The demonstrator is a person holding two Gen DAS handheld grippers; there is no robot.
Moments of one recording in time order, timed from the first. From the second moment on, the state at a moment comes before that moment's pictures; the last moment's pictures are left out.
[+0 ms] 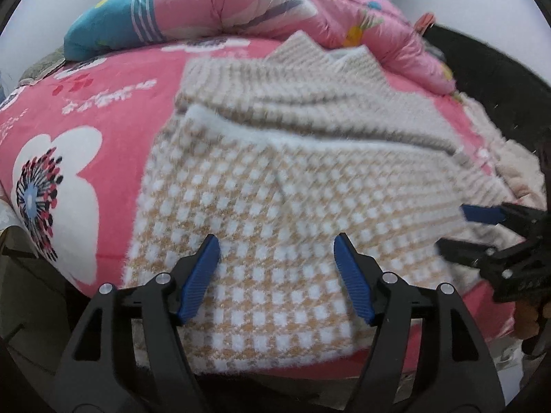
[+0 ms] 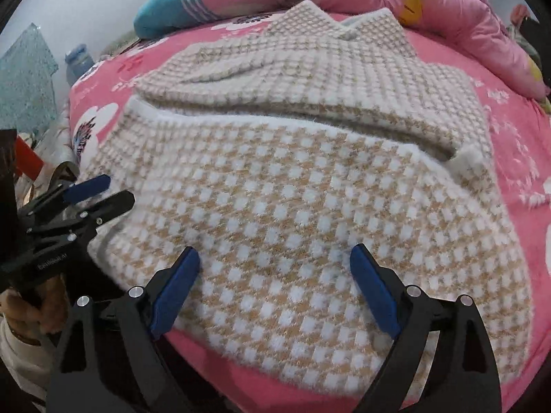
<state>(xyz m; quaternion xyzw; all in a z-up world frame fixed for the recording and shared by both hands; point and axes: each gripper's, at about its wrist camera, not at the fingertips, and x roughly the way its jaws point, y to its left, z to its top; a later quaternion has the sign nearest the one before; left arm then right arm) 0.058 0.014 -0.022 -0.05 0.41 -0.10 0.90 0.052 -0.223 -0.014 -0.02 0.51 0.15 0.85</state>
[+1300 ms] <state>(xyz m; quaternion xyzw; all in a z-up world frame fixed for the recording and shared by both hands) 0.080 0.028 -0.036 -0.06 0.44 -0.07 0.89 0.039 -0.208 0.018 -0.09 0.45 0.09 0.89</state>
